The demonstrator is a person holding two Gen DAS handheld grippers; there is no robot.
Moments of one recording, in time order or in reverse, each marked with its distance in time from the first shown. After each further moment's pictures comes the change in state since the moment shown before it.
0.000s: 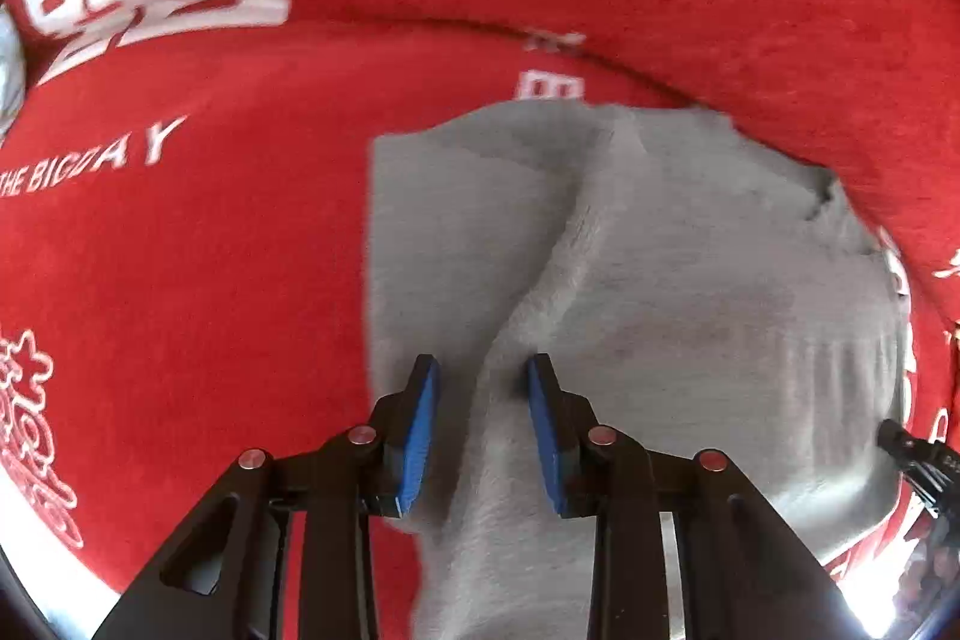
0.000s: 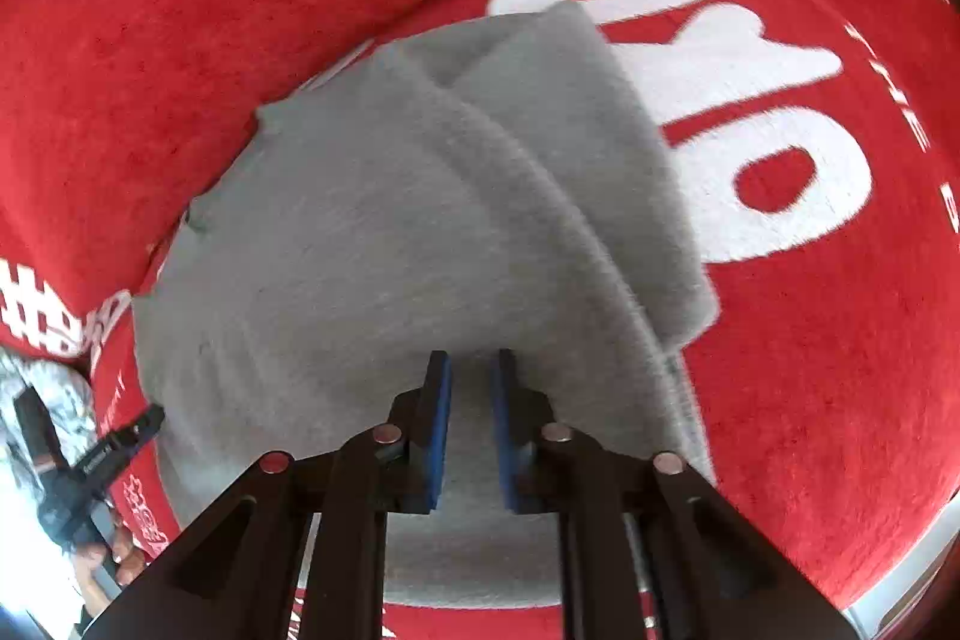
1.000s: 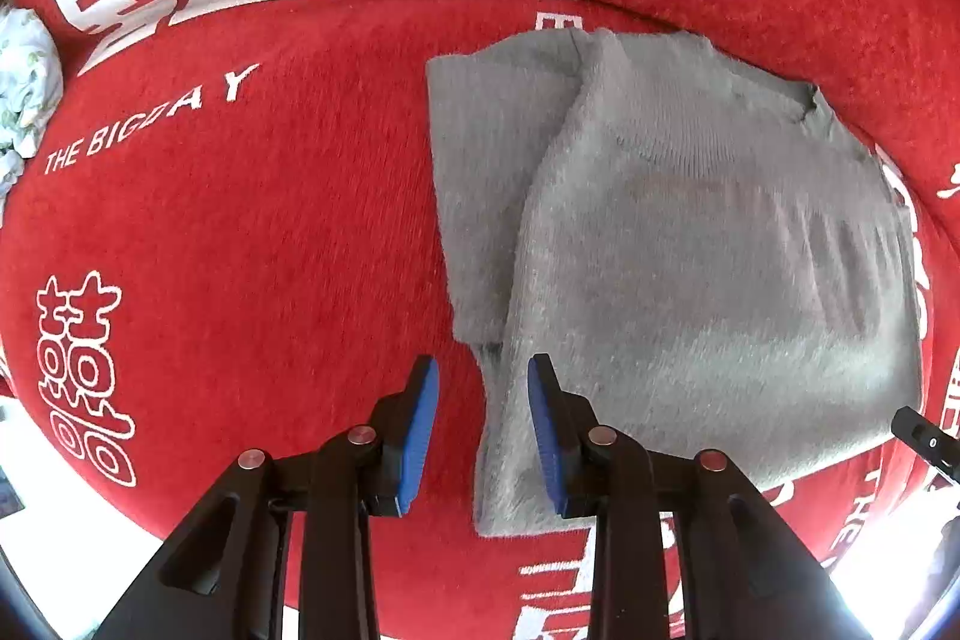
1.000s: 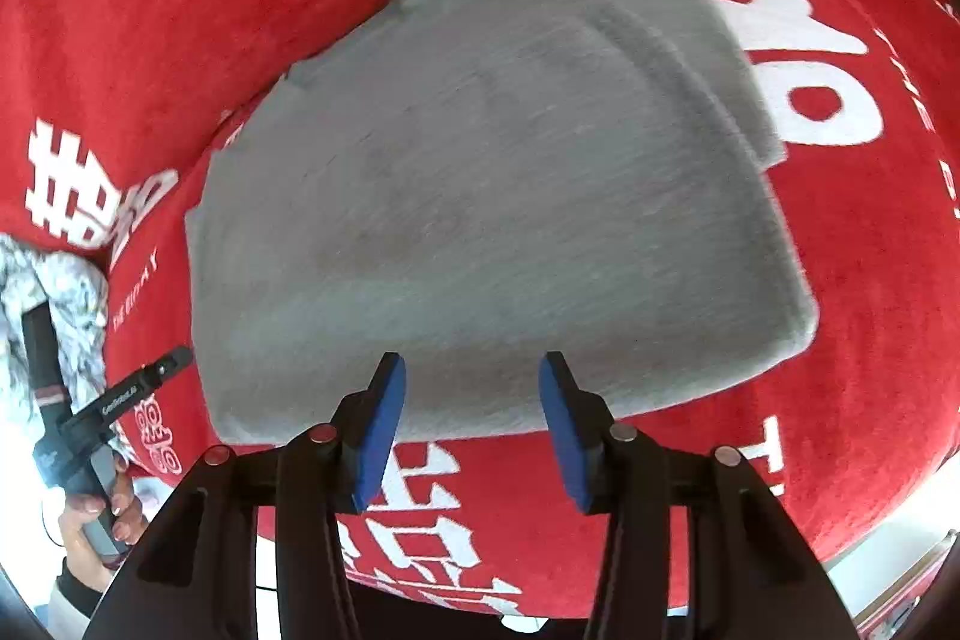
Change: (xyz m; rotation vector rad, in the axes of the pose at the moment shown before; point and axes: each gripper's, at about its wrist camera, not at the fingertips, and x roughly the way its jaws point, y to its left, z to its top) left arm -0.042 0.004 -0.053 0.085 0.062 0.084; right arm -0.020 0.074 -0.078 -0.194 0.125 0.019
